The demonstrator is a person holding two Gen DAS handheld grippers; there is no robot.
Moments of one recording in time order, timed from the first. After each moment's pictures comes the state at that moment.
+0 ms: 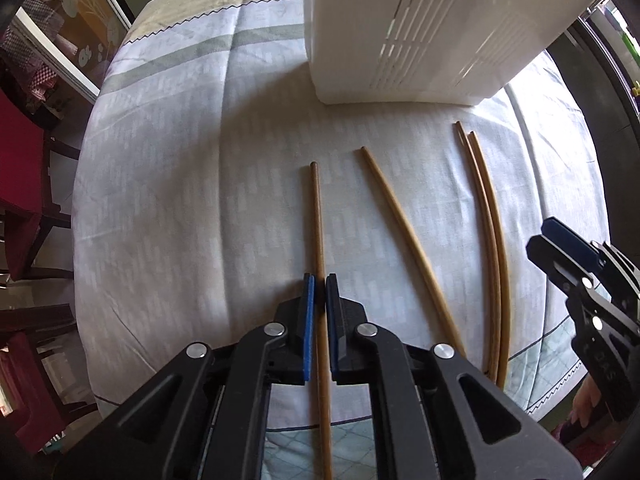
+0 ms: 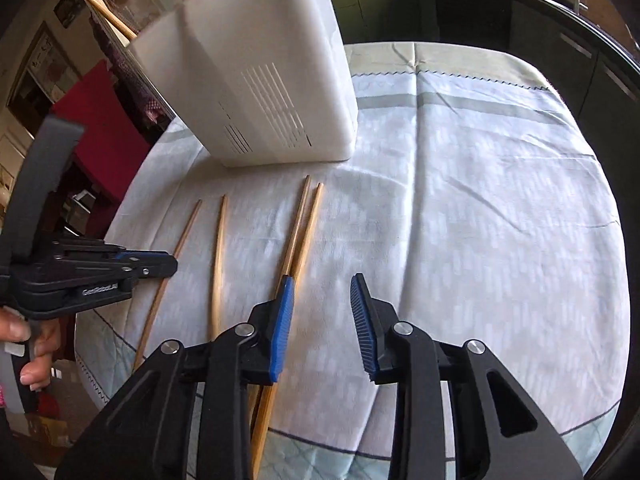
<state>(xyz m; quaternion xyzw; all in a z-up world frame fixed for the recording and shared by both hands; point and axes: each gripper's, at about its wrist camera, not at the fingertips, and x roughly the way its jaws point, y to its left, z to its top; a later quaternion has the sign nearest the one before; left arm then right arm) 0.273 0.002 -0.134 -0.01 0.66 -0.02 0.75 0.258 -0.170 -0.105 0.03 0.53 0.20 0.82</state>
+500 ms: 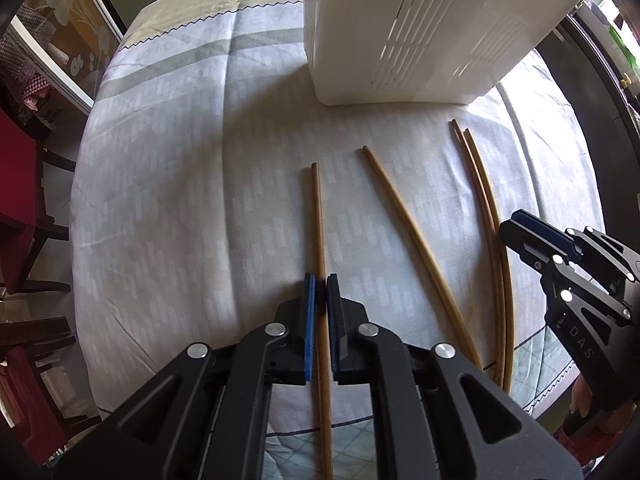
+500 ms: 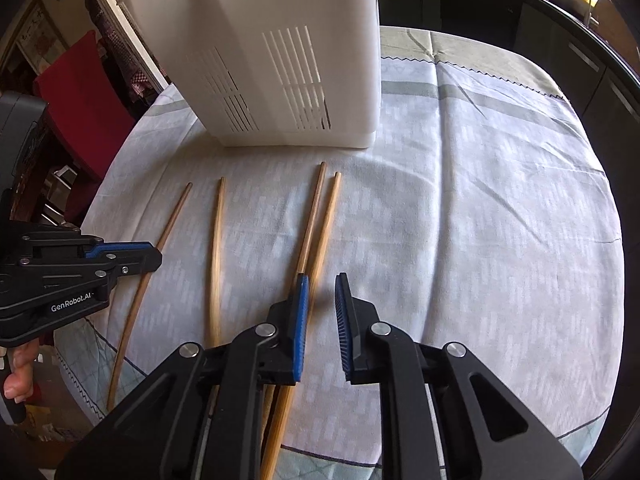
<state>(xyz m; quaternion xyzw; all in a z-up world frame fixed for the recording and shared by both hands) 0.267 0.012 -0.132 0.00 0.65 -0.04 0.76 0.263 -0.138 -0.113 -0.02 0.55 0.18 0.82</state>
